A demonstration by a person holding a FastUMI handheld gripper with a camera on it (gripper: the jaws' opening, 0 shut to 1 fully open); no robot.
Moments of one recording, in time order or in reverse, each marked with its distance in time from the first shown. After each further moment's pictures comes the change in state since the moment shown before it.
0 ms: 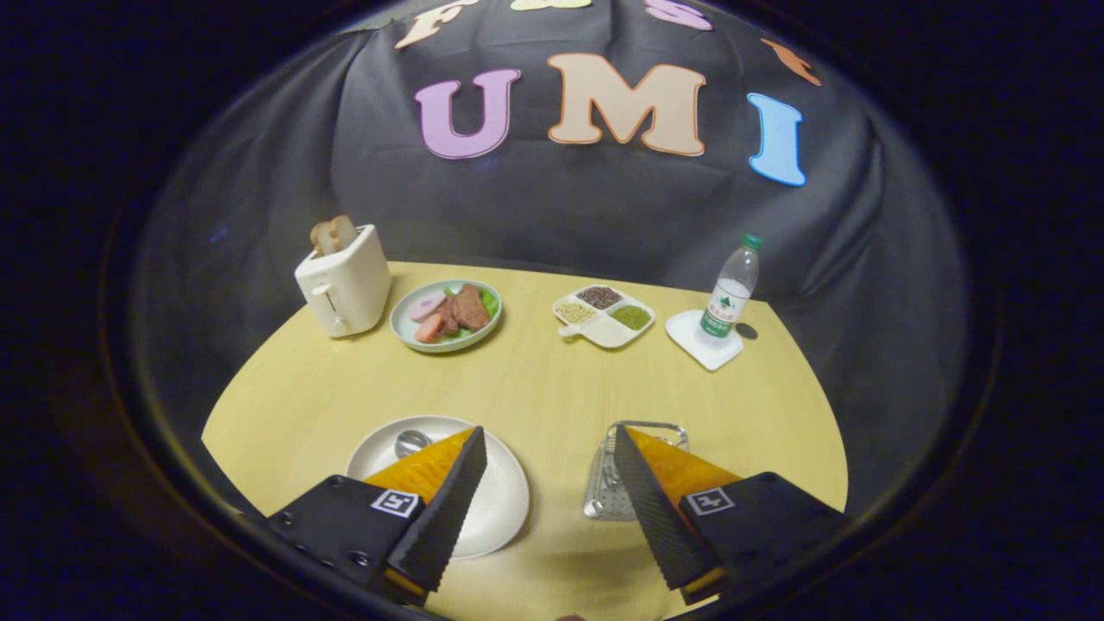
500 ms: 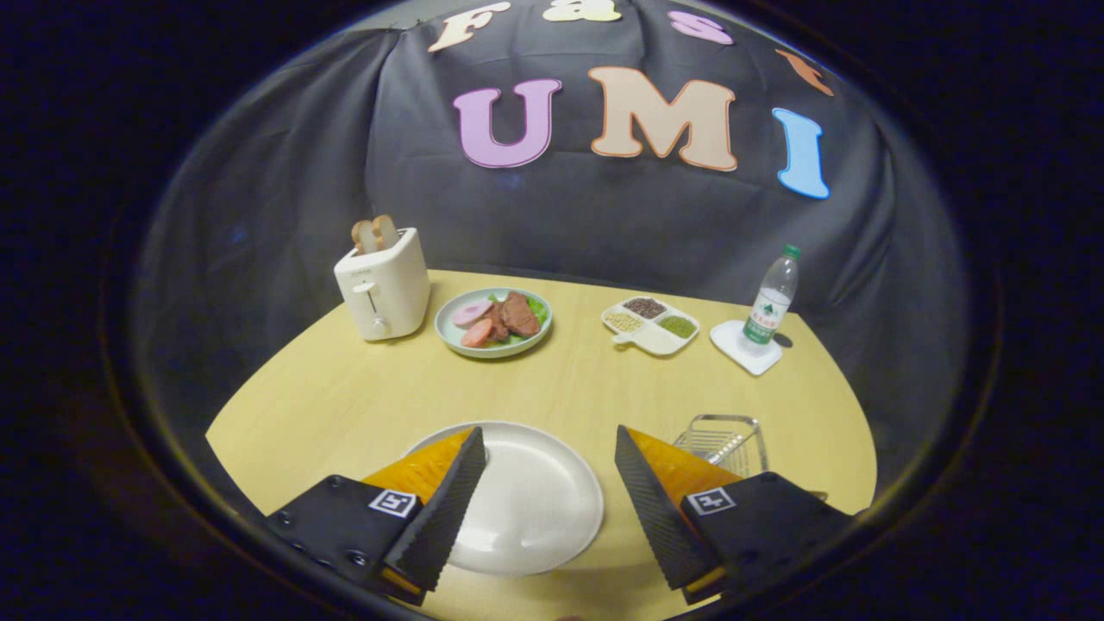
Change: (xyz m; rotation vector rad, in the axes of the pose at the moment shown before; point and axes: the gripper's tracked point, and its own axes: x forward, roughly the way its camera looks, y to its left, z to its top) arm 0.006 0.070 -0.024 -0.002 -0.038 0.069
